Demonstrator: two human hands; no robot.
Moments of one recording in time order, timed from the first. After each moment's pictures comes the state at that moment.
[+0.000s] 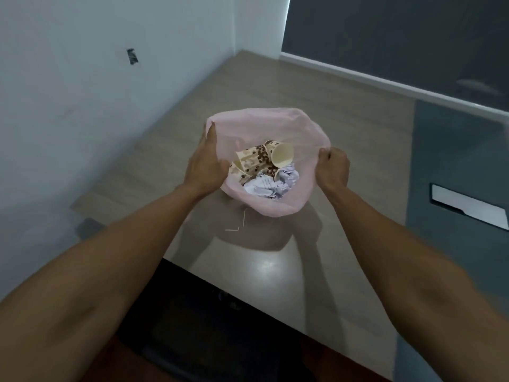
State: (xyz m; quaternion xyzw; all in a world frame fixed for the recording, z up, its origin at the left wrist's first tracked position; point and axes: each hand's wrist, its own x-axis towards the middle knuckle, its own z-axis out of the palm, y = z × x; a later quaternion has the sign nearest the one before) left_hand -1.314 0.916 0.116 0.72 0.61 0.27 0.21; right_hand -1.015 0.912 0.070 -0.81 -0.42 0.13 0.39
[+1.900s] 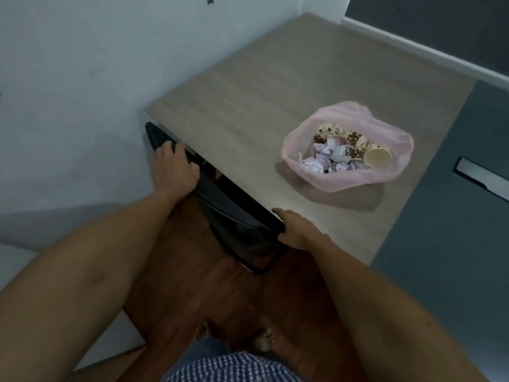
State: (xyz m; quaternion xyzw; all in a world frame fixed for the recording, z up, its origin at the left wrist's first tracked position) left_hand -1.399 0.609 0.065 0.58 0.80 0.13 0.01; right_hand -1.075 0.577 -0.014 -0.54 -0.77 0.34 -0.07
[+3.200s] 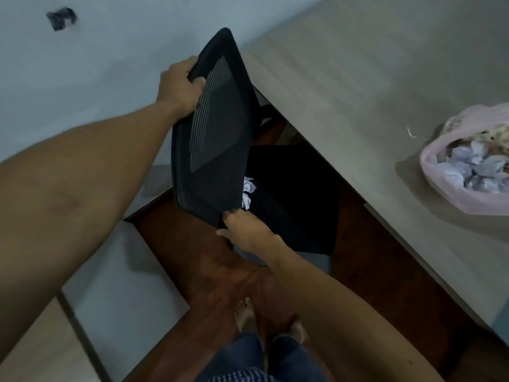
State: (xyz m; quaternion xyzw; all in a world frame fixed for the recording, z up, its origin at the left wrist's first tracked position) left_hand -1.731 0.698 0.051 0.55 0.73 0.33 0.22; right_hand -1.502 0.544 -0.053 -0.37 -0.86 0.32 -0.13
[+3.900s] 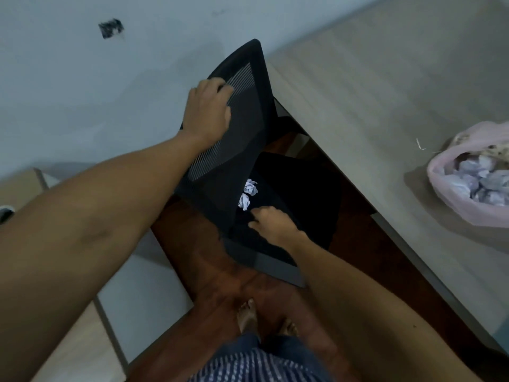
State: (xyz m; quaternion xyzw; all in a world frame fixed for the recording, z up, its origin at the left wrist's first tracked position) left_hand -1.721 0.650 0.045 0.68 0.71 0.17 -0.04; right_hand -1.473 0.554 -0.051 -0.43 -0.84 0.31 -0.14
